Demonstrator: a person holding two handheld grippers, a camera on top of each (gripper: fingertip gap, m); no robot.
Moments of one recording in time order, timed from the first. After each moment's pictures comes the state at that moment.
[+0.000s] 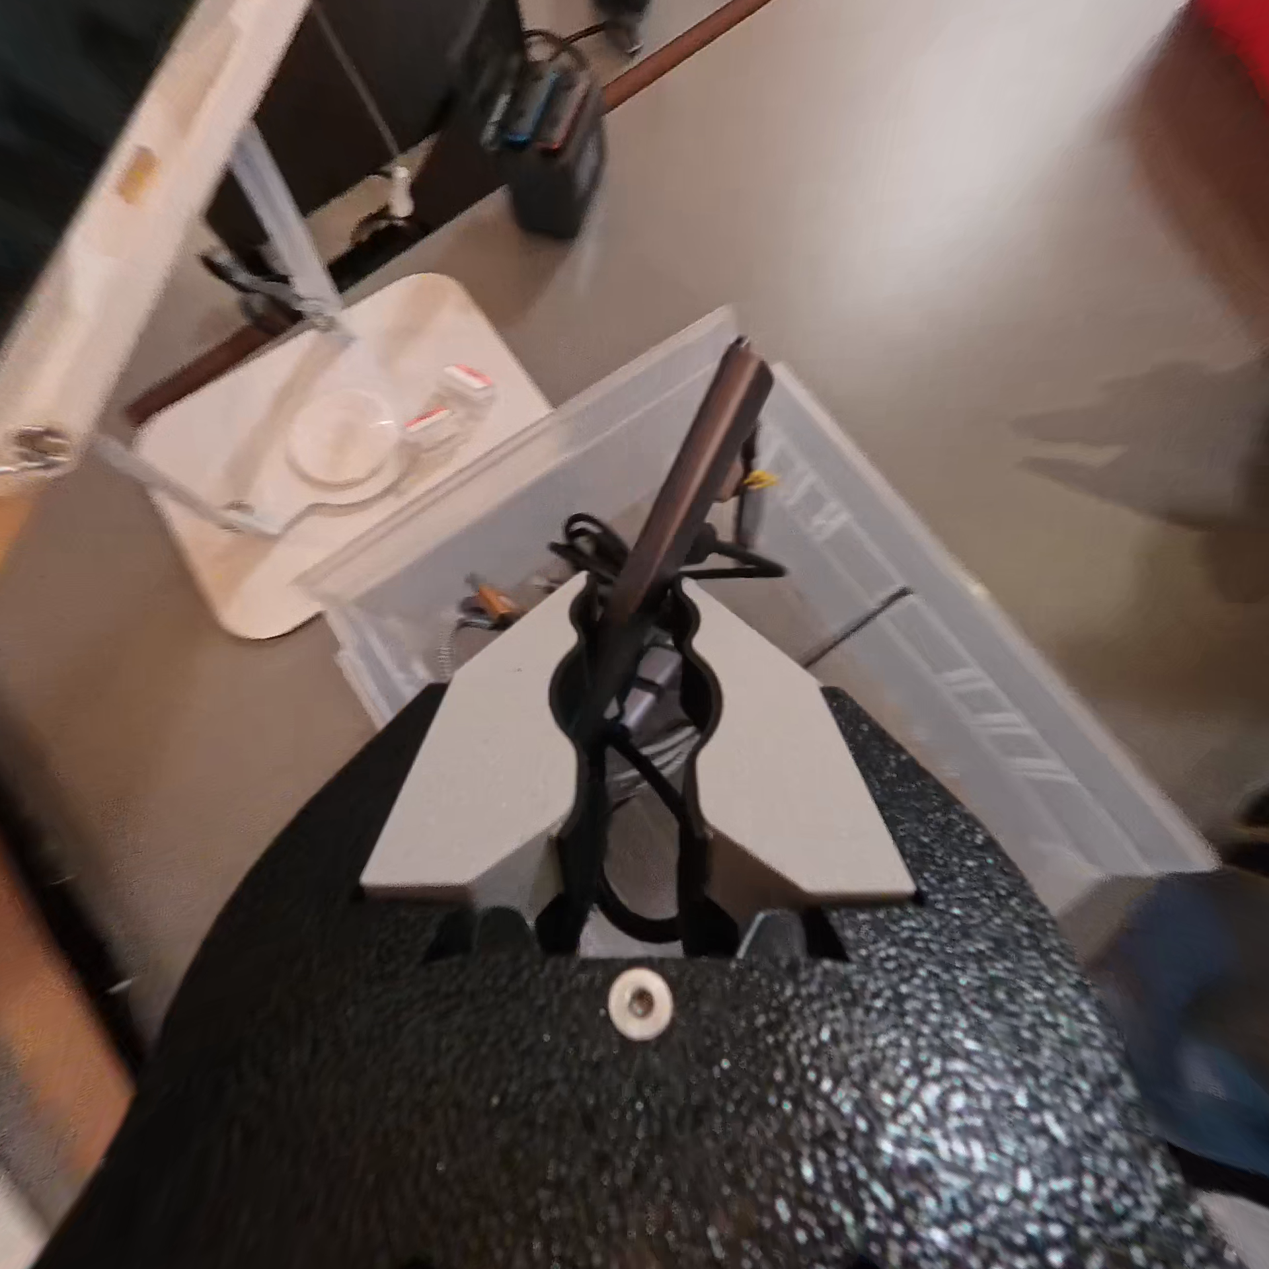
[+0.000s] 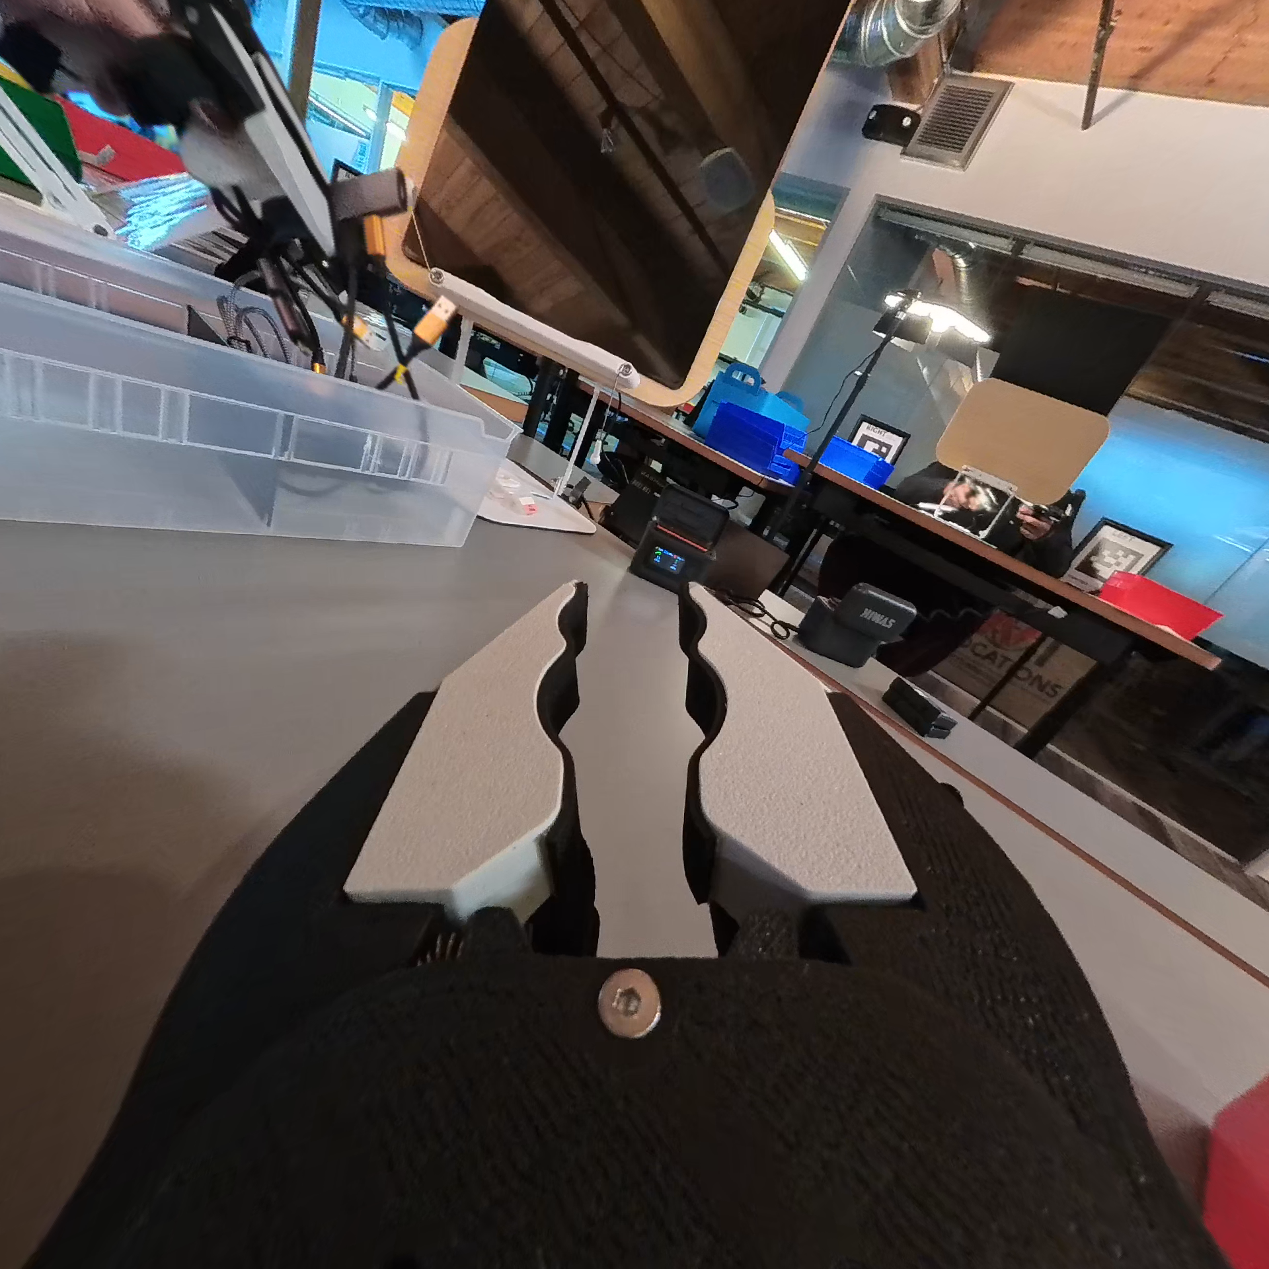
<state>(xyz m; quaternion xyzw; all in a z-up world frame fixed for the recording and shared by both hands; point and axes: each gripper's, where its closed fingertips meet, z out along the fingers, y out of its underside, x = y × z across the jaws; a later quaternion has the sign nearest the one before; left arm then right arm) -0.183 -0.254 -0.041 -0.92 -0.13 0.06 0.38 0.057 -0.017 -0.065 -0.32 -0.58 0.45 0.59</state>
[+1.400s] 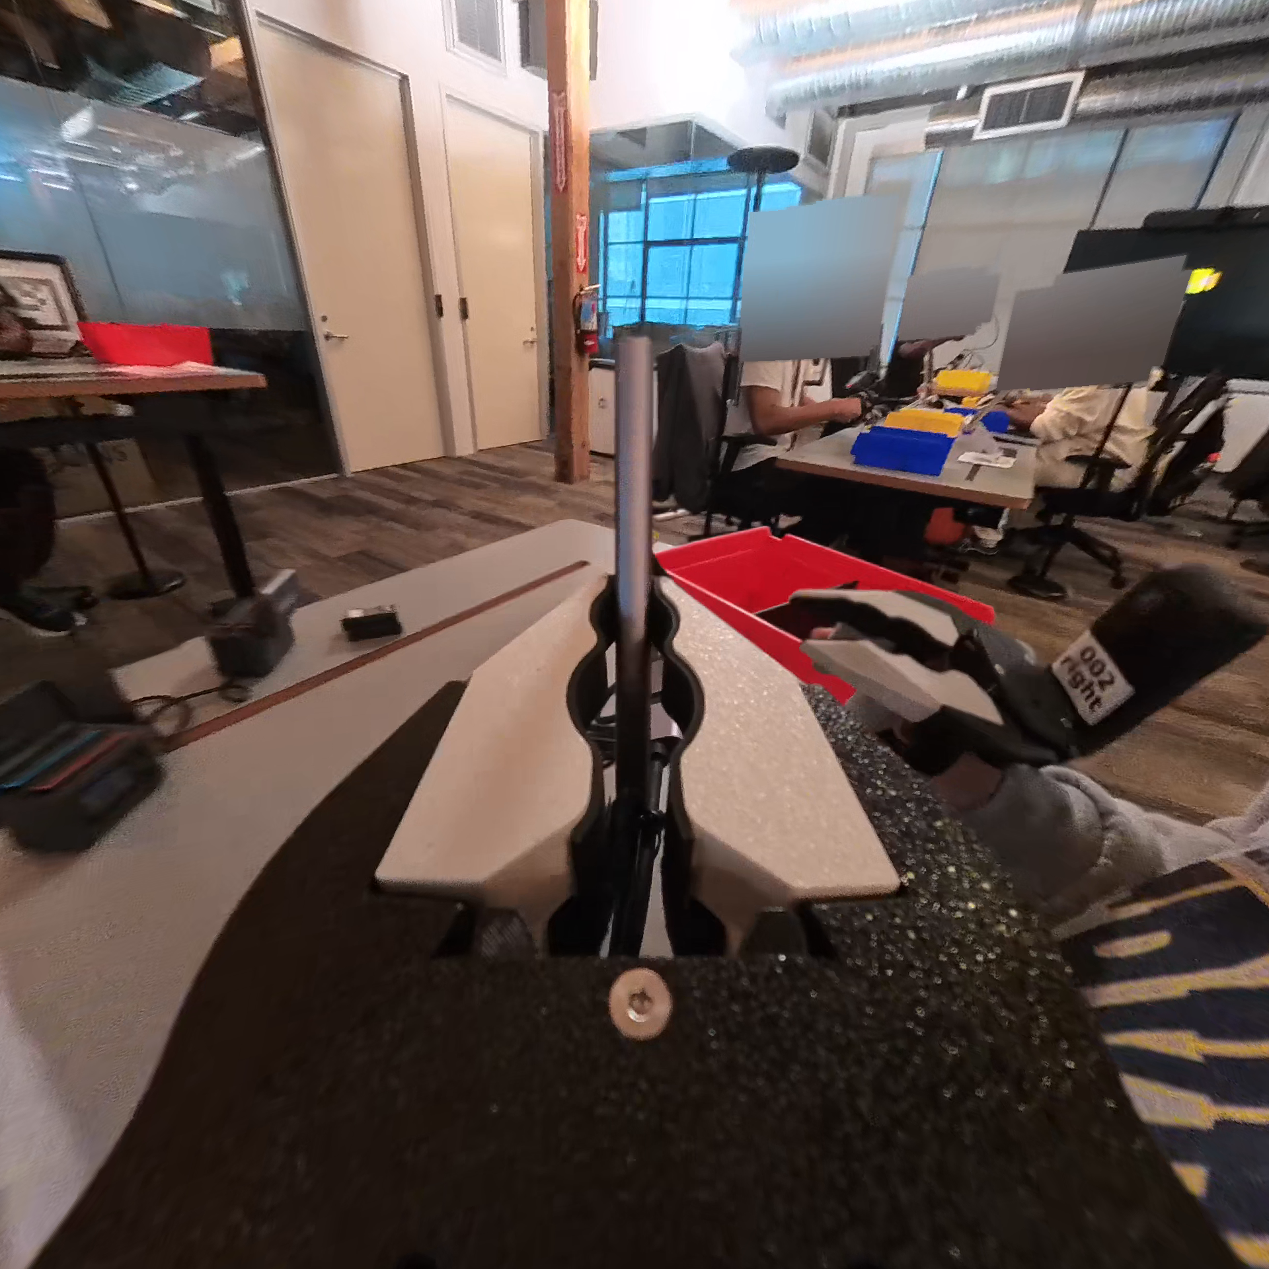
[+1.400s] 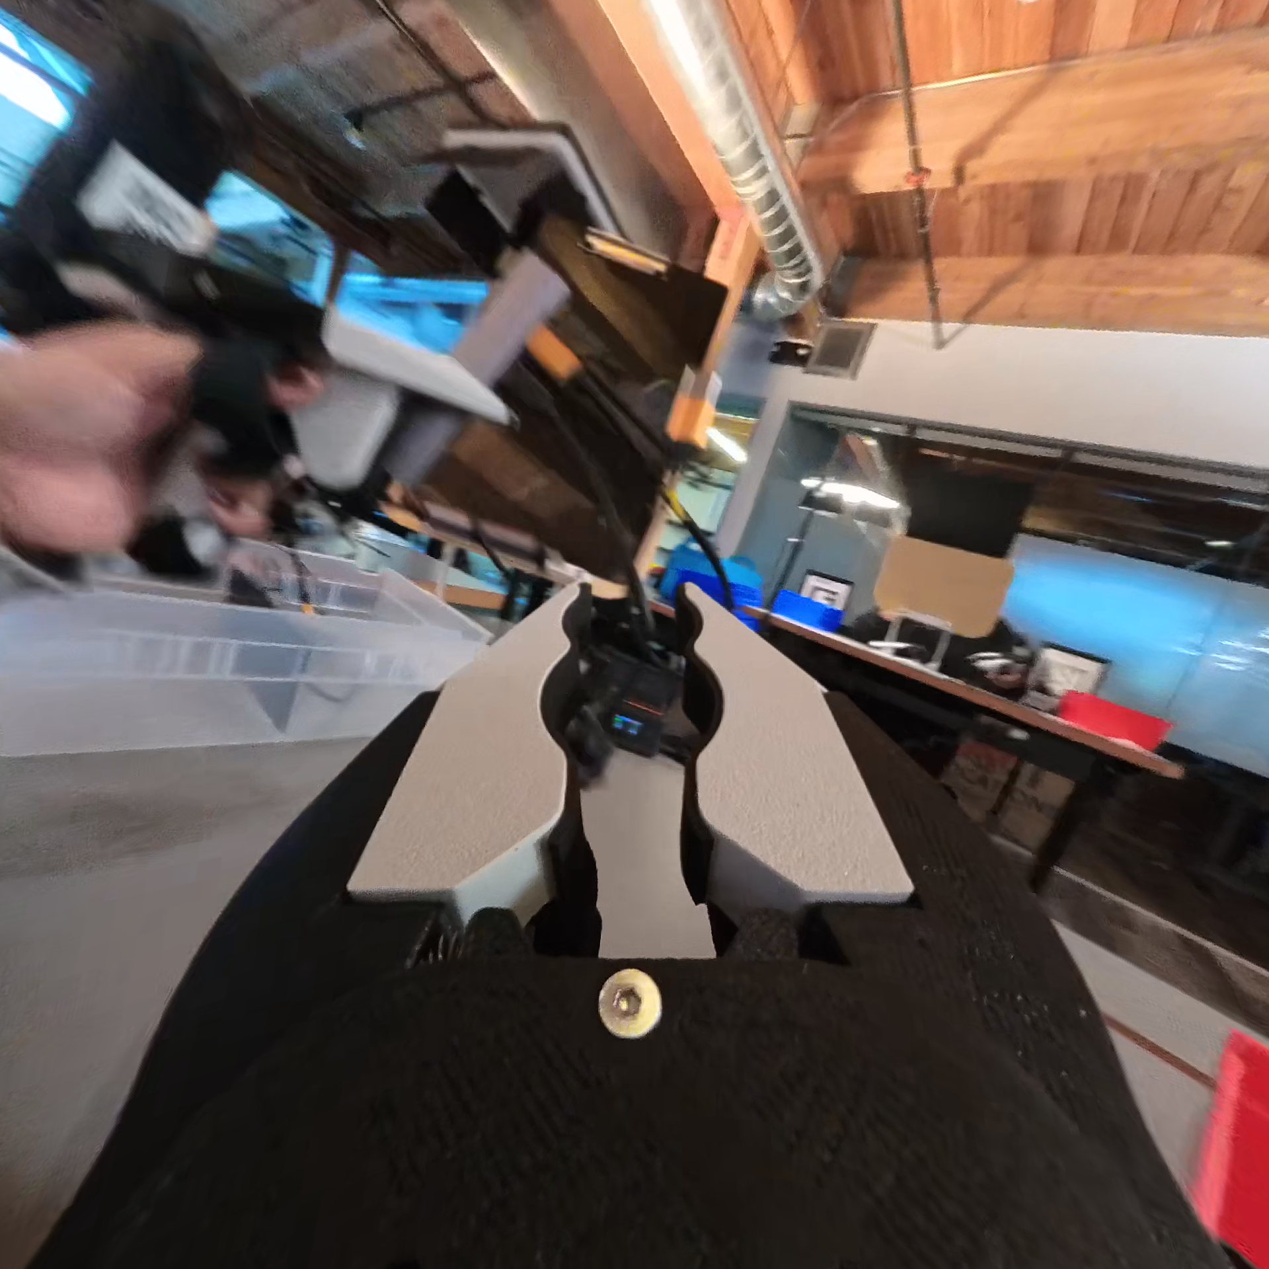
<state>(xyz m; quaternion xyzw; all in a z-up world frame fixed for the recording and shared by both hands) 0.046 -0.078 0.062 -0.68 -0.03 0.00 0.73 0.105 -0.015 0.024 -0.26 -0.48 0.54 0.64</state>
